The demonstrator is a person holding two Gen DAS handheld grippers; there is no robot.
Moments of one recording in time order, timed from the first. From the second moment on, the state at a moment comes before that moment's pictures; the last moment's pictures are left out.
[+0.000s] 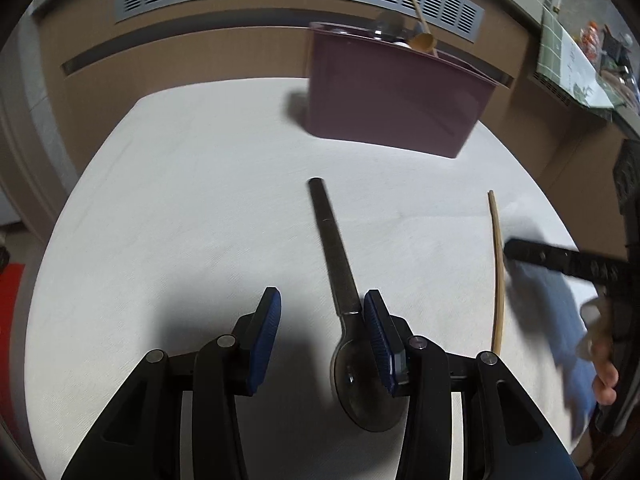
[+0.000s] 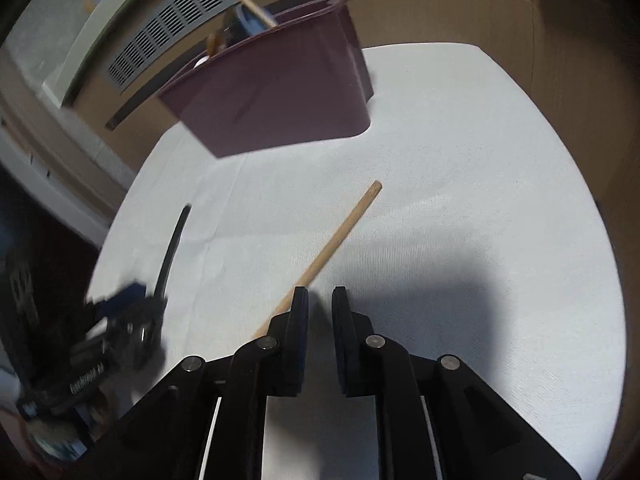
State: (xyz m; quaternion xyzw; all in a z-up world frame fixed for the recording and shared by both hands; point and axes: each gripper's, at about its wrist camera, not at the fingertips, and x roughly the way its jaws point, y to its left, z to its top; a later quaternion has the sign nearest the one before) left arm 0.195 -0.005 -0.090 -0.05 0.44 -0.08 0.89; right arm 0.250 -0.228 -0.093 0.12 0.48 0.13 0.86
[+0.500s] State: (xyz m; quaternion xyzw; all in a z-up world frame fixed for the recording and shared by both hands) left arm 0.190 0.000 -0.090 -0.07 0.44 -0.08 0.89; right arm 0.237 -0.143 -0.094 -0.18 0.43 0.13 0.88
